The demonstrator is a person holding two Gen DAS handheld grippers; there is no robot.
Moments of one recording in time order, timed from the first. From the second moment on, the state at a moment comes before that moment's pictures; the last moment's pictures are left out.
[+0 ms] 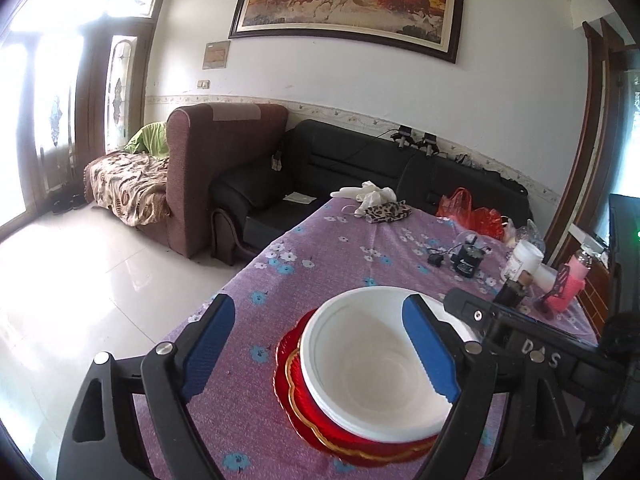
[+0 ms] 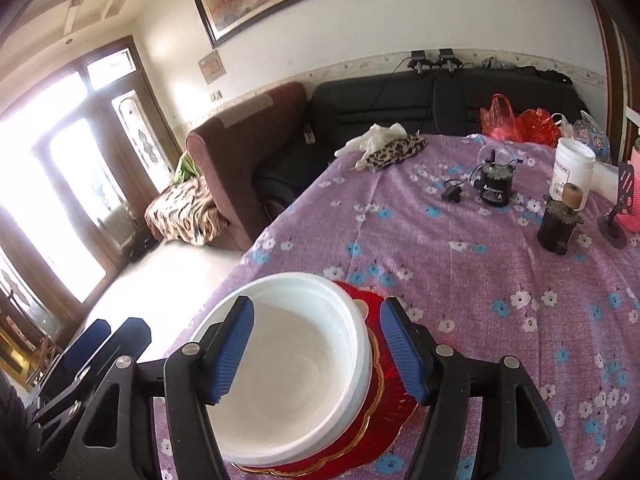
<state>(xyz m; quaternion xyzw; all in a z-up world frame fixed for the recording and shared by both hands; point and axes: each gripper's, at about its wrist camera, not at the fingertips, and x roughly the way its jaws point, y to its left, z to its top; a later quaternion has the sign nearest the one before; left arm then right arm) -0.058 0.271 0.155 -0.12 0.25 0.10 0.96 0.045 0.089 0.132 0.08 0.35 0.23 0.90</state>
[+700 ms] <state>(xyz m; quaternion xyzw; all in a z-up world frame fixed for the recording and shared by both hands) -0.106 0.227 0.182 -0.09 0.21 0.07 0.97 -0.041 0.042 0.159 0.04 0.26 0.18 0.95</state>
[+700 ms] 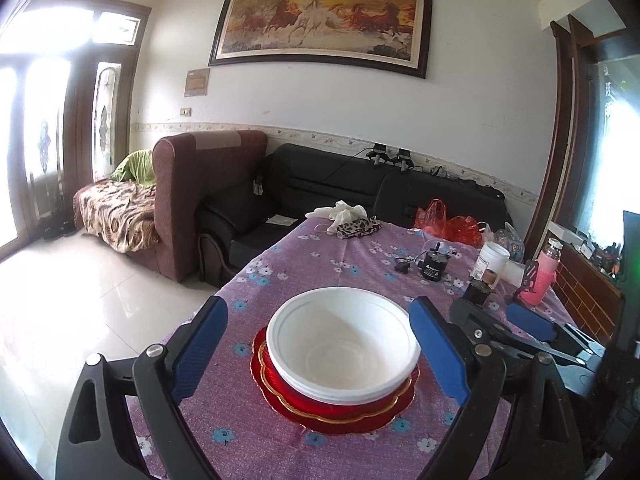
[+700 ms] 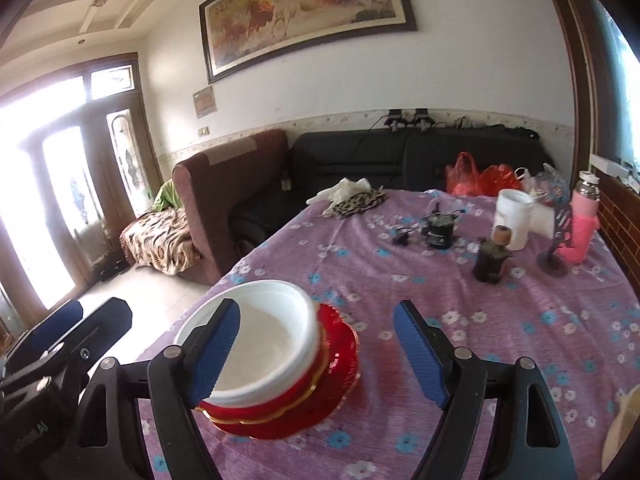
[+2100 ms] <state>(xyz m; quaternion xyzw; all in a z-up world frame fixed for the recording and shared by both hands) -0.091 0.063 0.149 0.08 0.27 0.01 0.96 -0.082 -0.173 0.114 0.15 0.29 0.05 0.95</state>
